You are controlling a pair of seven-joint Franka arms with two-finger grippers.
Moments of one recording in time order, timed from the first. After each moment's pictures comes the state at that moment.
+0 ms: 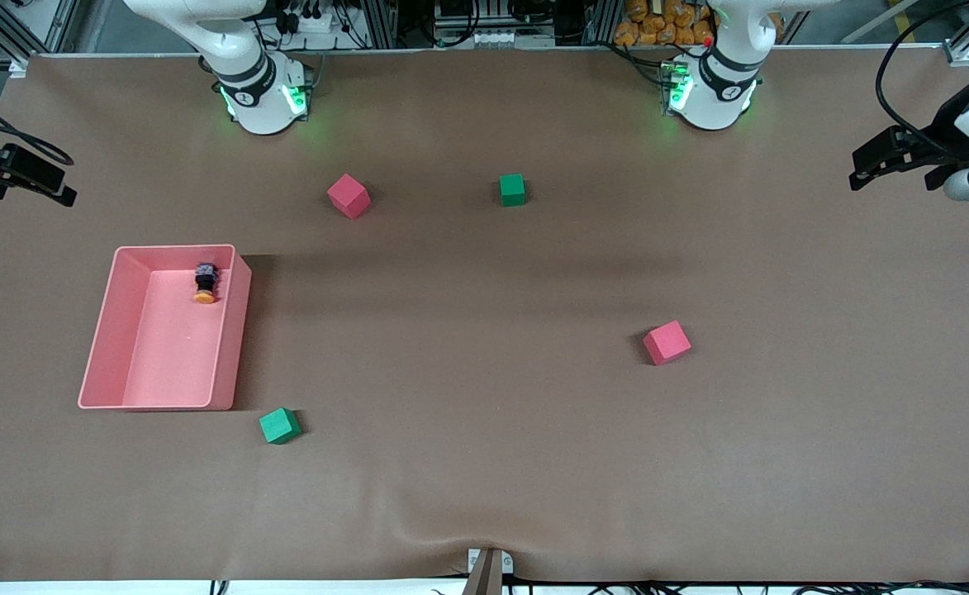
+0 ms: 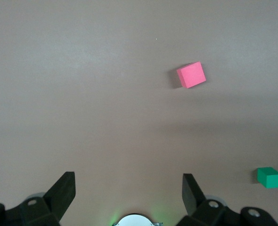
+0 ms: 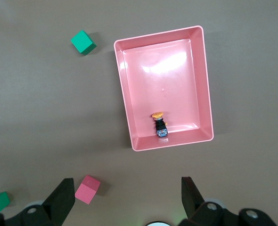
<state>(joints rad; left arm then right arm) 0.02 -0.10 -0.07 -1.65 -0.01 1.49 -0.05 0.02 -0.04 -0.07 -1.55 0.04 1.45 0.09</state>
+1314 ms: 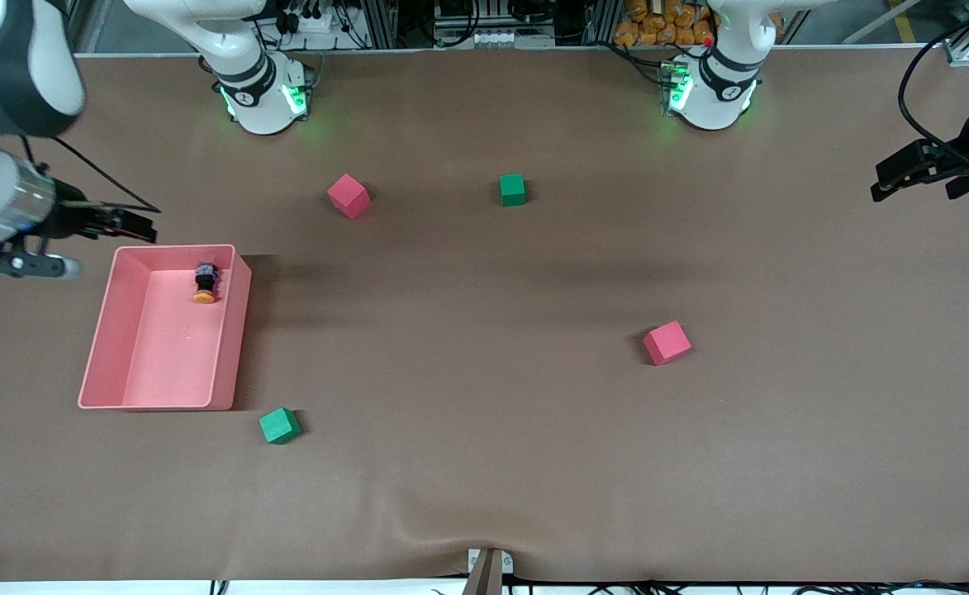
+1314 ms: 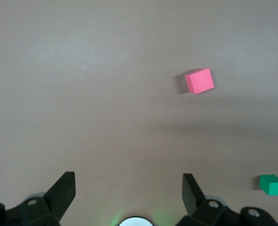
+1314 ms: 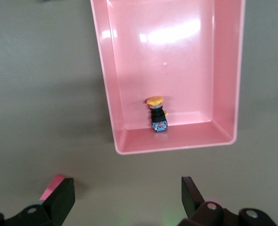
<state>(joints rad) 0.06 -0.05 -0.06 -1.61 -0.01 1.49 -0.04 0.02 -0.03 -0.07 -2.02 0.01 1.80 0.02</state>
